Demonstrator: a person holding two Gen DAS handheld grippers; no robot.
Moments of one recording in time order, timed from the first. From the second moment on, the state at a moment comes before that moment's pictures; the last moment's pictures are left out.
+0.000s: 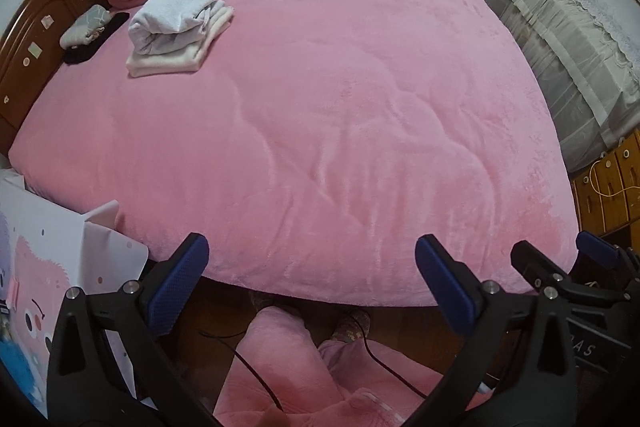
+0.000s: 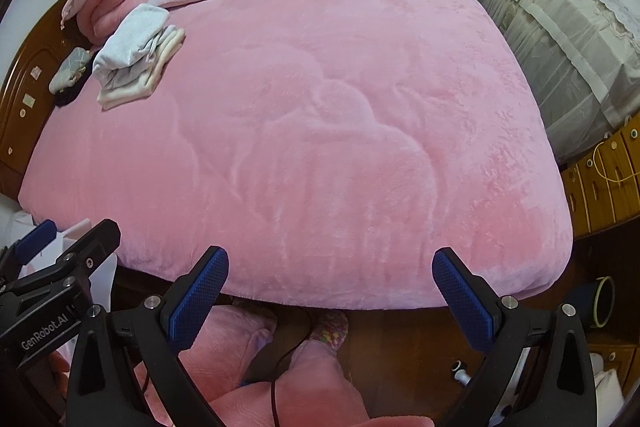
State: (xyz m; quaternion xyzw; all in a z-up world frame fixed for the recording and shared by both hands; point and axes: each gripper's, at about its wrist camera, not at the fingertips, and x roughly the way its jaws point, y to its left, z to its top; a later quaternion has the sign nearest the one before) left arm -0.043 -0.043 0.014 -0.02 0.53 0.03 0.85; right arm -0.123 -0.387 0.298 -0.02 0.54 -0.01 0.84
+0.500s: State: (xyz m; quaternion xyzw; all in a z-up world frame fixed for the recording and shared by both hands) left arm -0.028 -0.046 0.016 -0.01 0.52 0.03 0.85; right arm -0.120 -0.380 0.311 -0.03 0.52 -0.03 0.85
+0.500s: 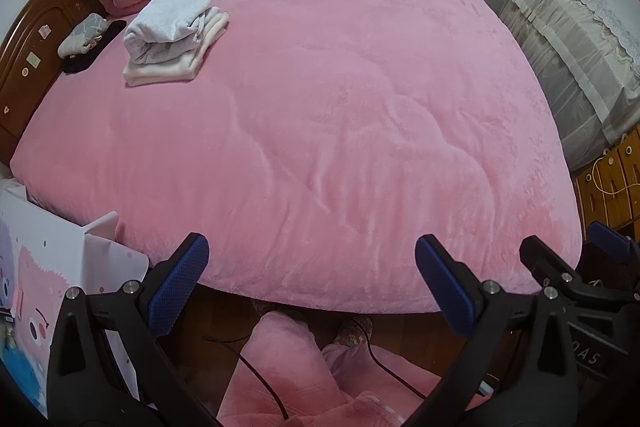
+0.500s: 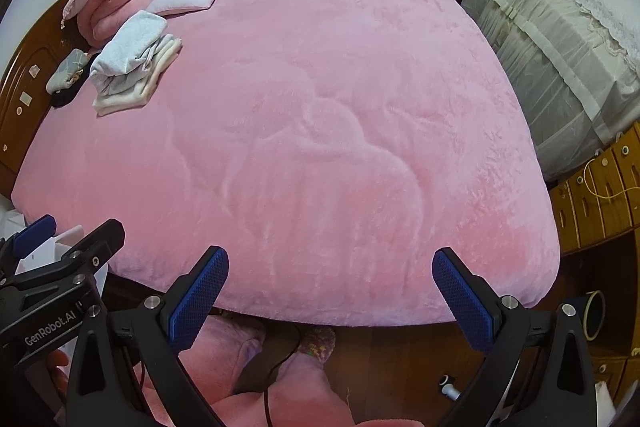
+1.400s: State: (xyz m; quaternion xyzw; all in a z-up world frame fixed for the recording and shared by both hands) left arm -0.023 -0.046 0.007 0.00 0.53 0.03 0.85; right arm -0.125 -0.379 0.323 -0.04 0.53 -0.03 0.85
